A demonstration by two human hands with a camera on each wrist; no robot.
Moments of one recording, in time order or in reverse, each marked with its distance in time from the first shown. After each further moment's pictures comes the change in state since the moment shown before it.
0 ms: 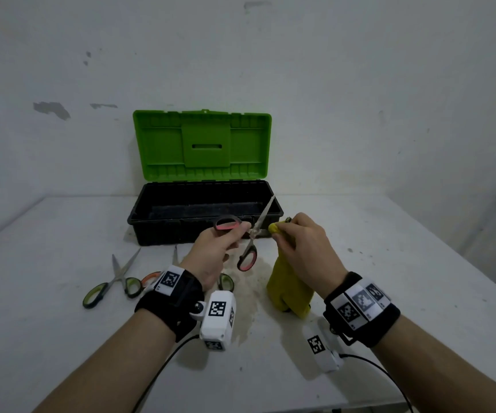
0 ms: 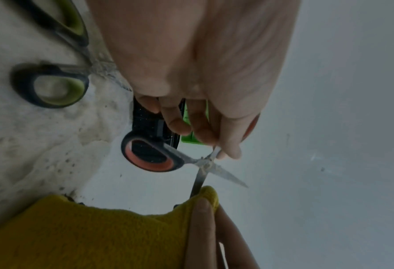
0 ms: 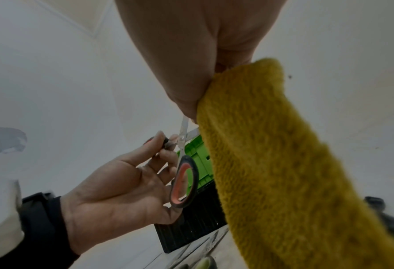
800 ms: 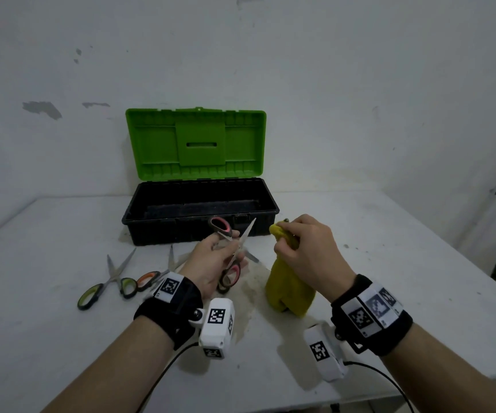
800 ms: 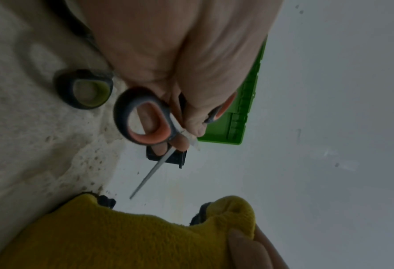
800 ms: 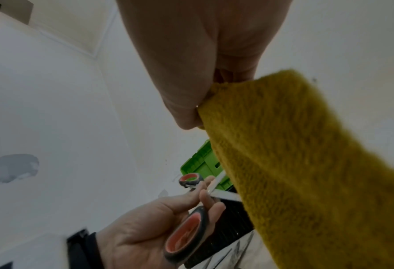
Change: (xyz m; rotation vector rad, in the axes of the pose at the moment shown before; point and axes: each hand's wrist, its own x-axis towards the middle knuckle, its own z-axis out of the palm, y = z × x) left_hand -0.001 -0.023 -0.002 -0.179 0.047 -0.144; right_hand -0.010 -0.003 -0.014 0.039 -0.032 0.092
